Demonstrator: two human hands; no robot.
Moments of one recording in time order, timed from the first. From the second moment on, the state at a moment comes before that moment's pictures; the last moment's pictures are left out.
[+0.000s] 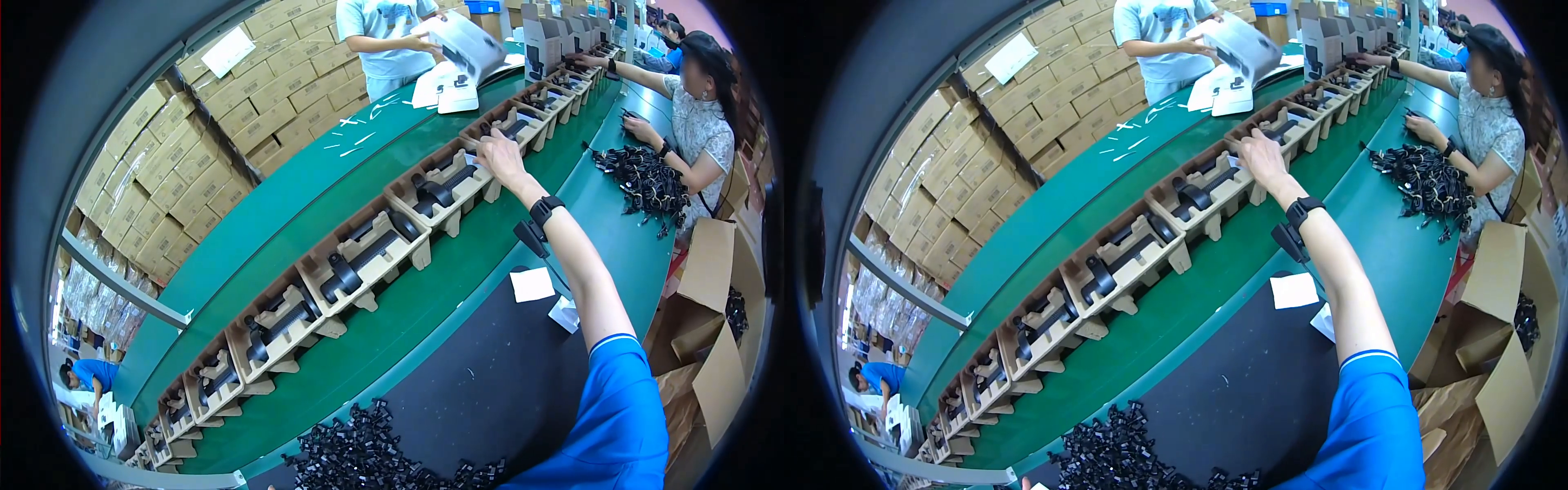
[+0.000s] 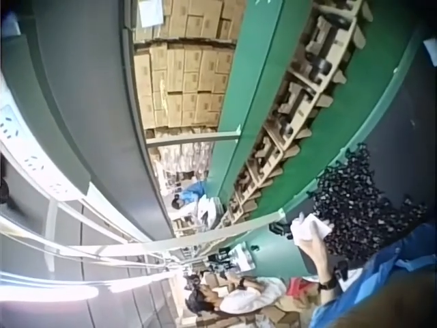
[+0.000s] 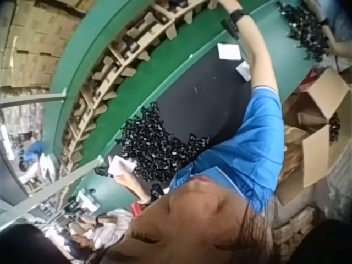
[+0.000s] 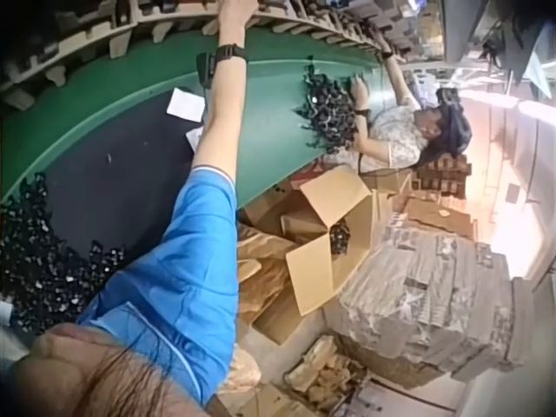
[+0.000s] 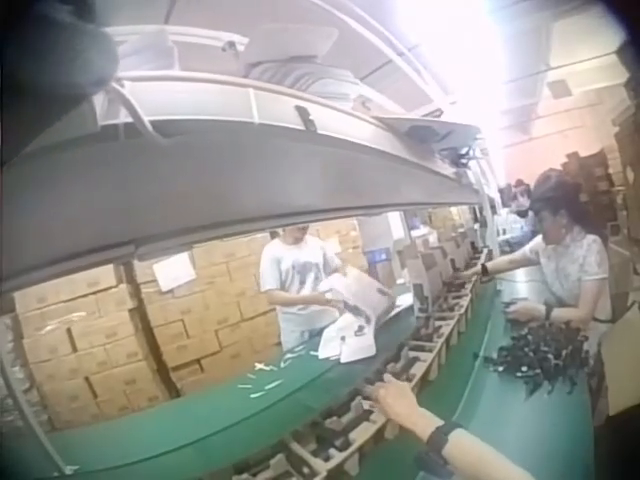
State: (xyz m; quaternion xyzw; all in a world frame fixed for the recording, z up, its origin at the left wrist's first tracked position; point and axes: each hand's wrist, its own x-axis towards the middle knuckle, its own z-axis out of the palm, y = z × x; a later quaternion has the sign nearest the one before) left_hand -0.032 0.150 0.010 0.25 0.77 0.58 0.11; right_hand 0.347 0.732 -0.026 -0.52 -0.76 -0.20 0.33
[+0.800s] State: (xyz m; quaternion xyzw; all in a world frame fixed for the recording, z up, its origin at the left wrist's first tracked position) left_hand 0.015 0.082 0.006 0.30 0.61 0.59 0.43; right_hand 0.128 0.216 0.011 -0.02 -0.94 0.13 0.31
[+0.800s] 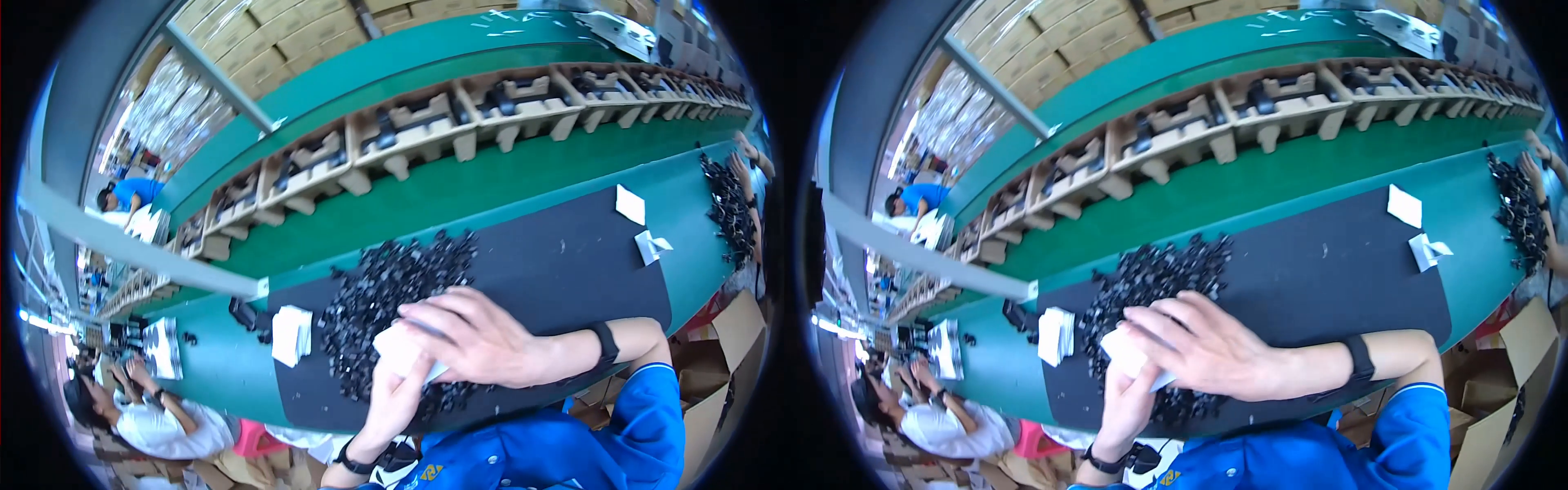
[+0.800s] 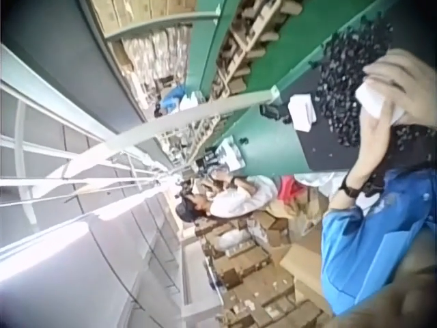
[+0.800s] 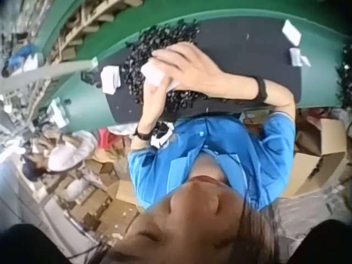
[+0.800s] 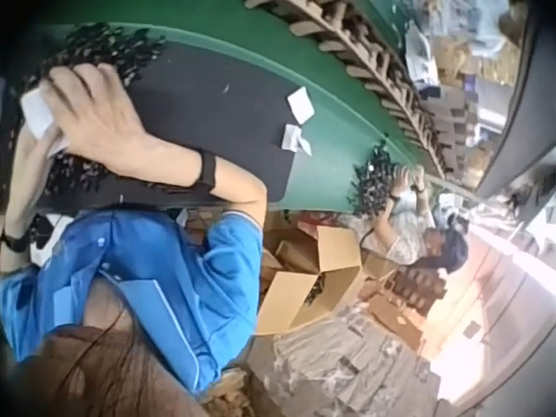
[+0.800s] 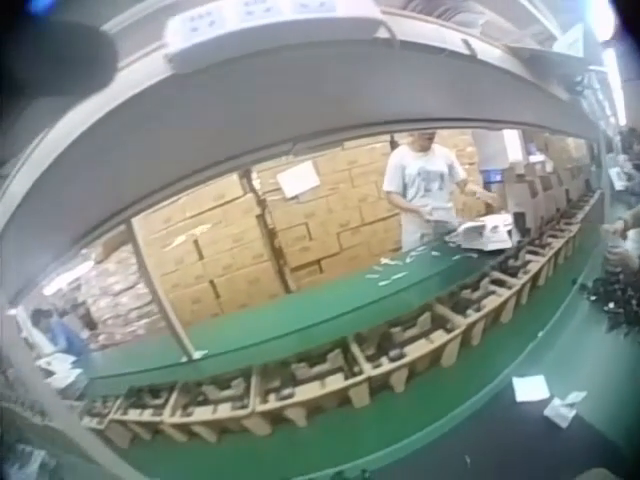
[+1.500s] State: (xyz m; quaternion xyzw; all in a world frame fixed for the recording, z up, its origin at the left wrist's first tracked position) left_hand 0.025 0.028 0.001 0.30 0.51 0.62 0.52; right_hand 0.147 0.155 0.021 -0.02 -0.94 -0.01 0.34
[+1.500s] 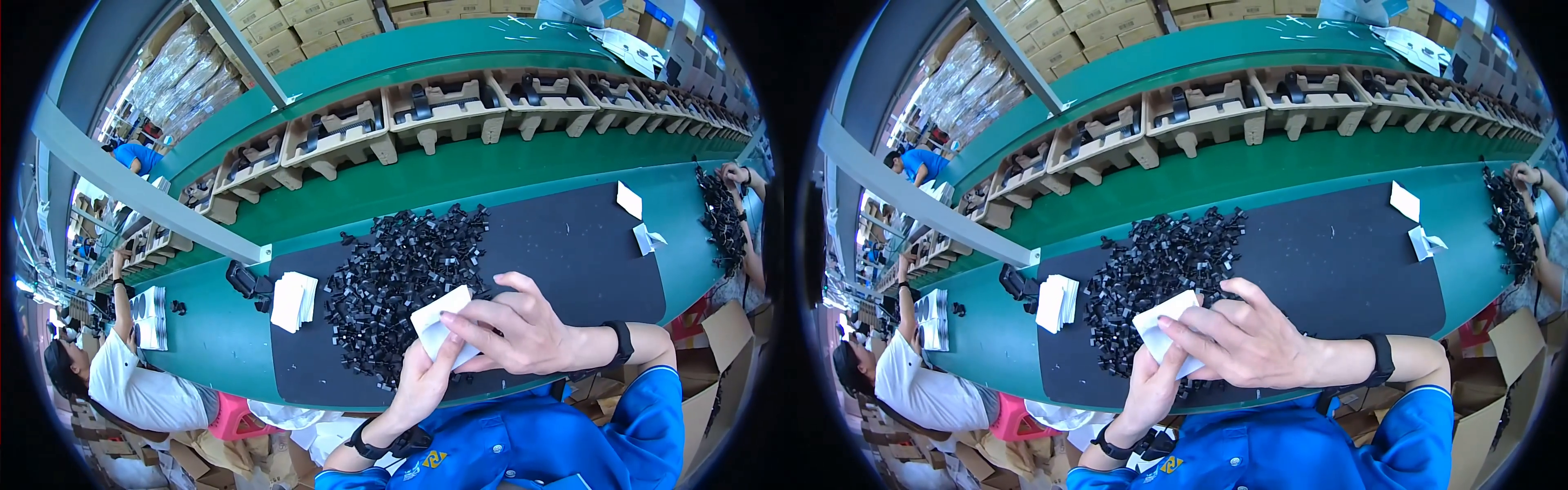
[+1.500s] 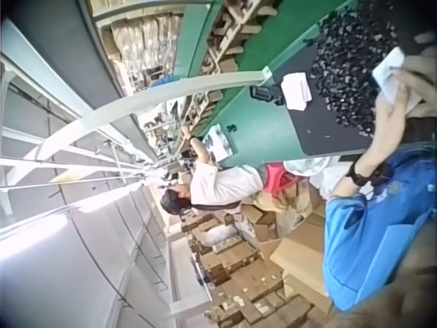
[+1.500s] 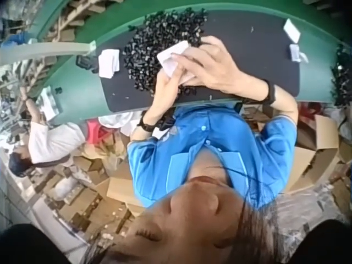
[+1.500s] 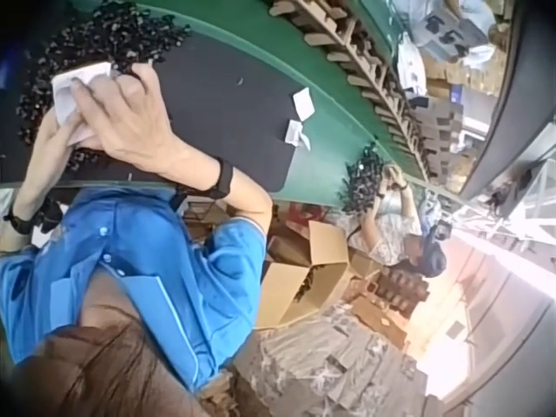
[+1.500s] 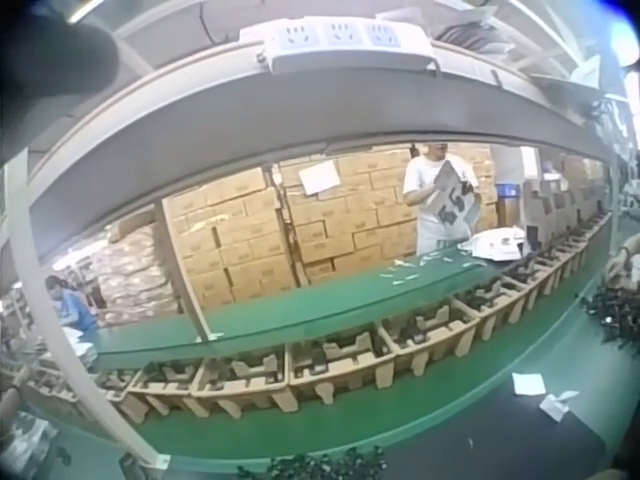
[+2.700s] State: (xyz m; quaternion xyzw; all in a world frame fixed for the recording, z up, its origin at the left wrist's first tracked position) left_hand -0.058 0.049 -0.016 0.55 0.62 0.45 0.34; right_hand 0.072 0.323 -0.068 0.14 -0.98 -0.06 0.10
